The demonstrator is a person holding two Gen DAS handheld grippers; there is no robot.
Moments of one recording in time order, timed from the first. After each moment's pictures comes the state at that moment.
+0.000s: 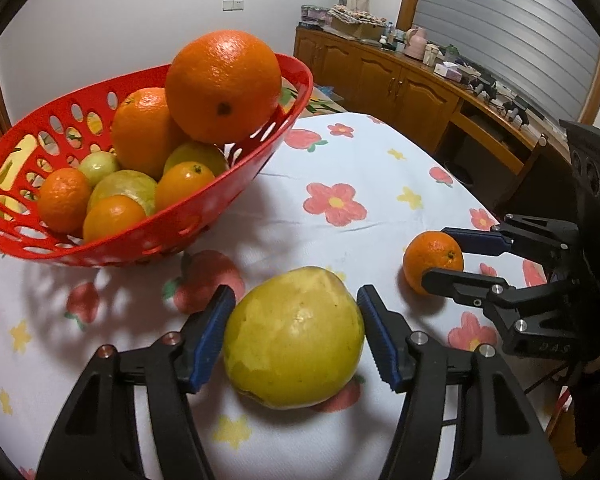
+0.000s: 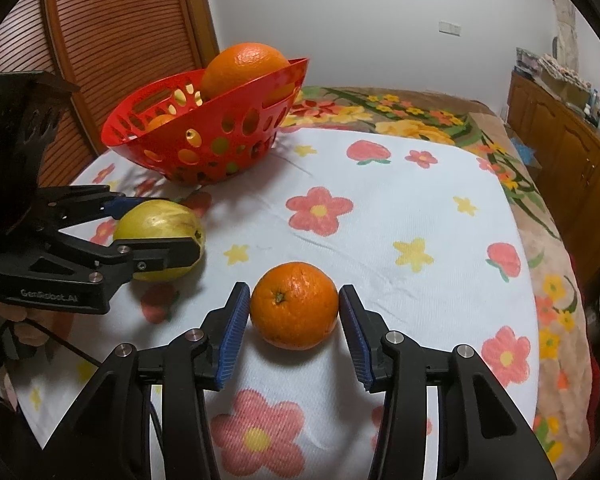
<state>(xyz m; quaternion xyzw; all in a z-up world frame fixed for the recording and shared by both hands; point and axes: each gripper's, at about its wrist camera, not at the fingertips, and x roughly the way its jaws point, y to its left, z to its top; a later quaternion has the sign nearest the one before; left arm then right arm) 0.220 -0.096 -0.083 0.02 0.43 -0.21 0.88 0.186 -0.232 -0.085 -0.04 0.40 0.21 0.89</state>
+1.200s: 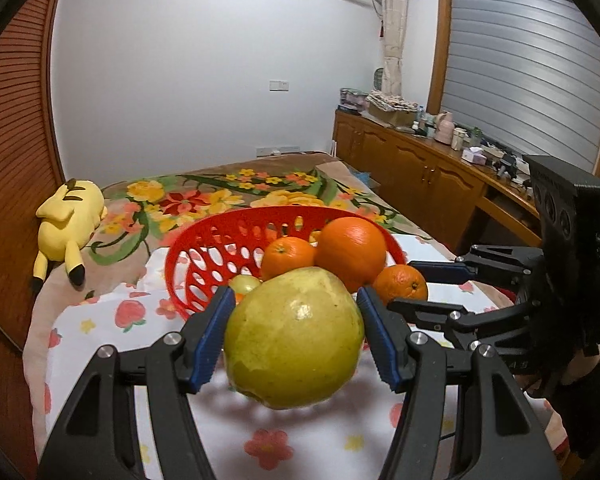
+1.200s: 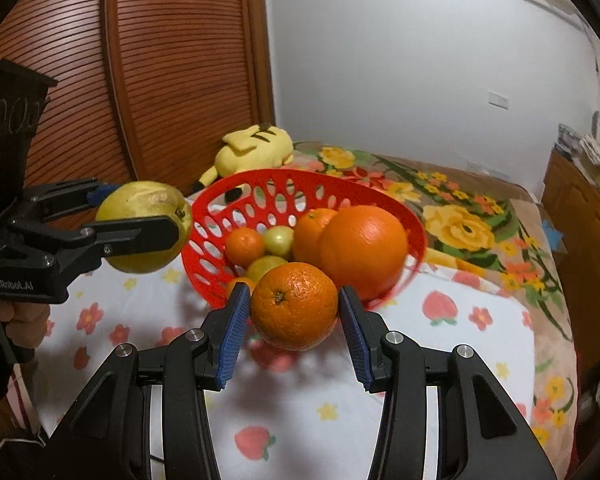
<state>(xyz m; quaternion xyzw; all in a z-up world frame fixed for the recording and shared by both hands) 0.221 0.021 0.021 -0.01 0.30 -0.15 0.94 0.230 -0.129 0.004 -0.09 0.31 0.29 0.90</state>
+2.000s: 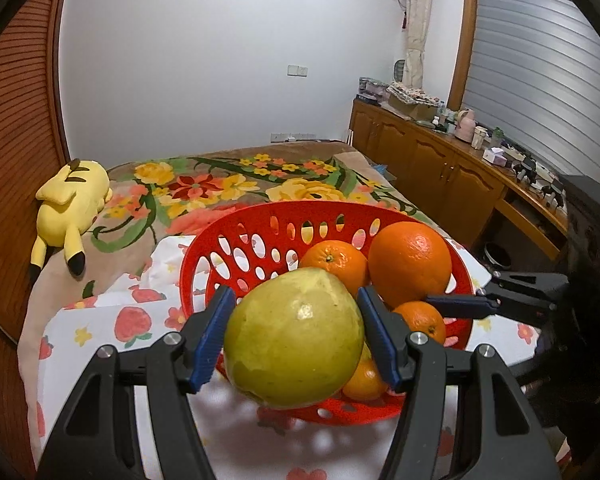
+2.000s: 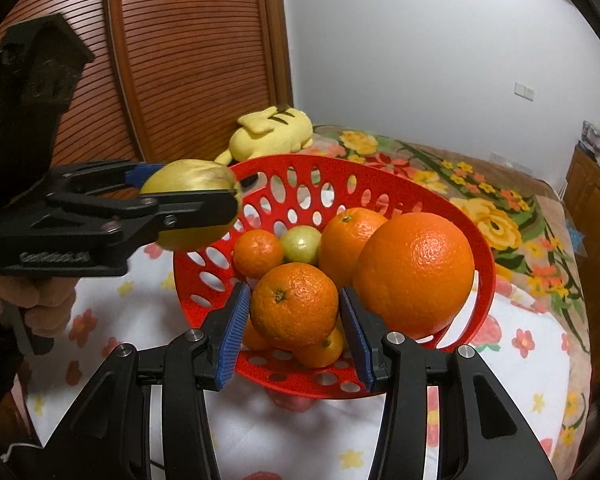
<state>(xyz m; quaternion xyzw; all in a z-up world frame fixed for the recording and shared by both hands) 0.278 0.036 -0.004 -0.02 0.33 -0.13 0.94 0.263 -0.098 -0.019 -0.09 0.34 0.32 0.88</state>
